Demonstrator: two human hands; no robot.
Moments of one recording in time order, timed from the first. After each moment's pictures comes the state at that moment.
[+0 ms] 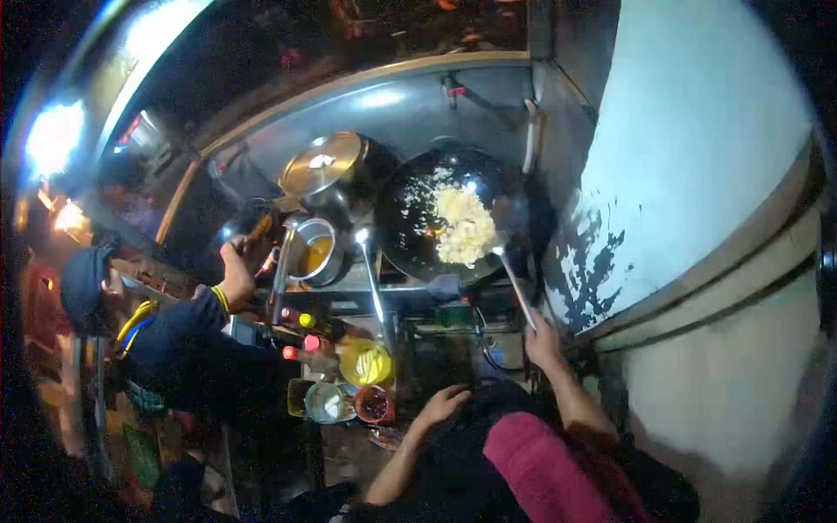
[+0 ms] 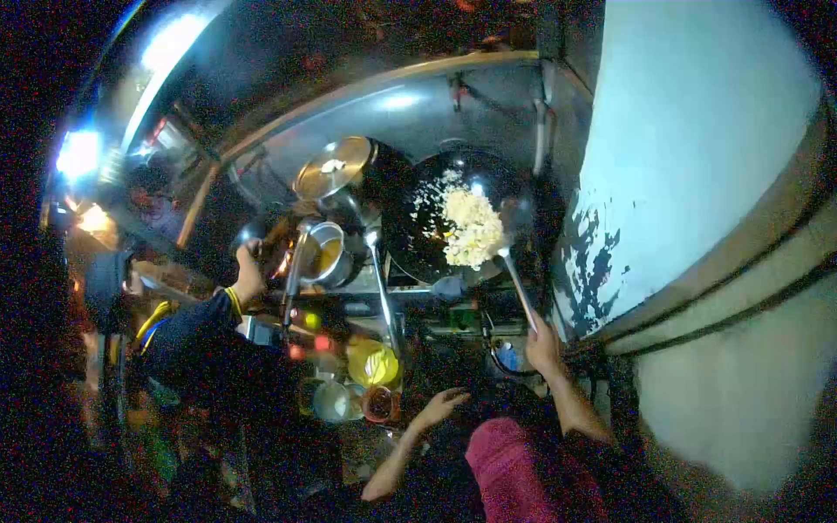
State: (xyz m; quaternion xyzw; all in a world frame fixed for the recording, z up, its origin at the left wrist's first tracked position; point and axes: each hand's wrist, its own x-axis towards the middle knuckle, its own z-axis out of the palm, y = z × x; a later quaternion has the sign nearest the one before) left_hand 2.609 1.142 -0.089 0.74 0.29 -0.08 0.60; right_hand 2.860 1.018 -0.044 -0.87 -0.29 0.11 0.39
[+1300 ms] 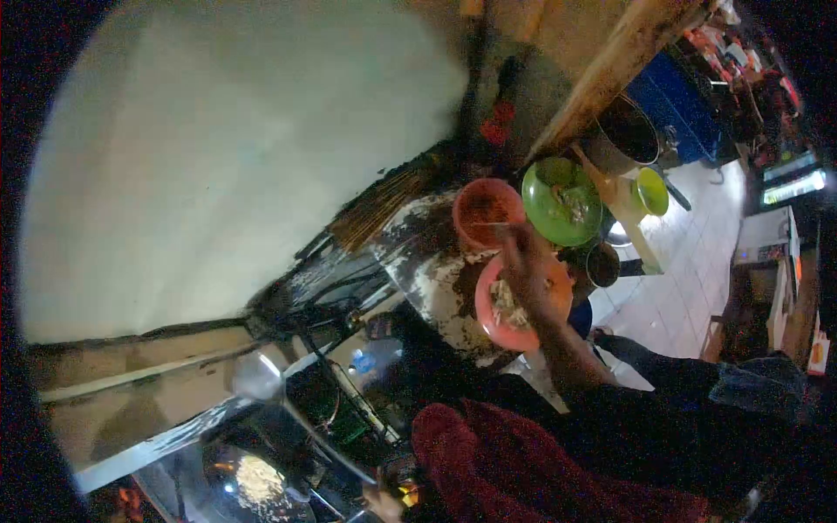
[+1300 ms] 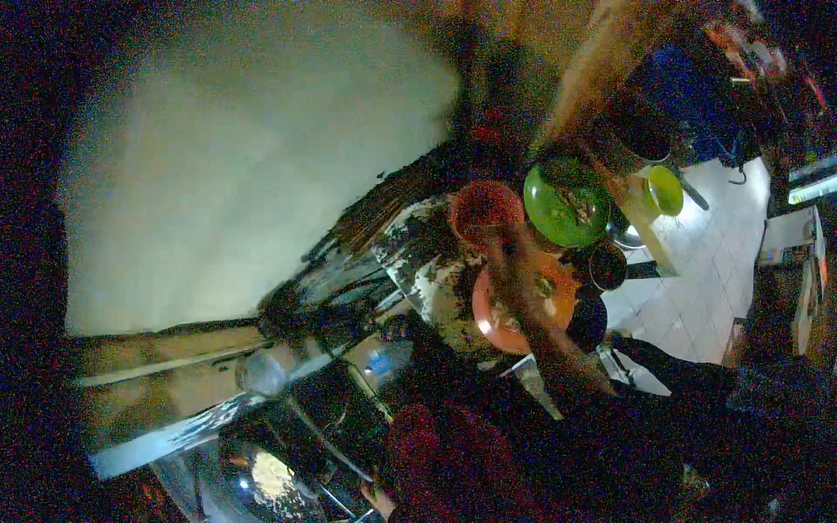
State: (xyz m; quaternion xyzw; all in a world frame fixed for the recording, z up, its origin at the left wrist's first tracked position) left_hand 2.558 1.148 -0.006 0.82 -0.02 -0.29 0.48; right_hand 2.393 0.706 -0.017 -0.59 0.55 -0.37 0.46
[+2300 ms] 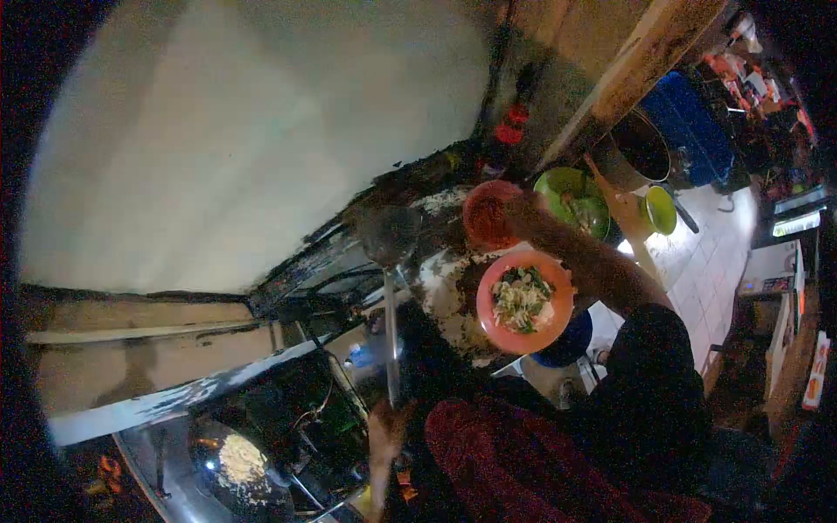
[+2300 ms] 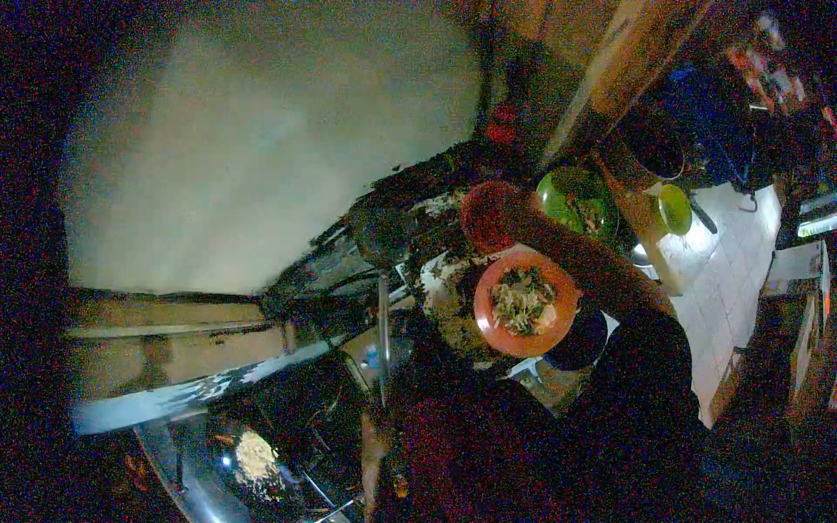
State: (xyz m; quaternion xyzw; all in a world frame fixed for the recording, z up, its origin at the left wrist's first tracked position) left_hand 2.557 1.003 0.024 0.78 -0.29 -0.40 0.38; right_hand 2.380 0.590 -0.035 -0.88 0.39 -0.01 0.25
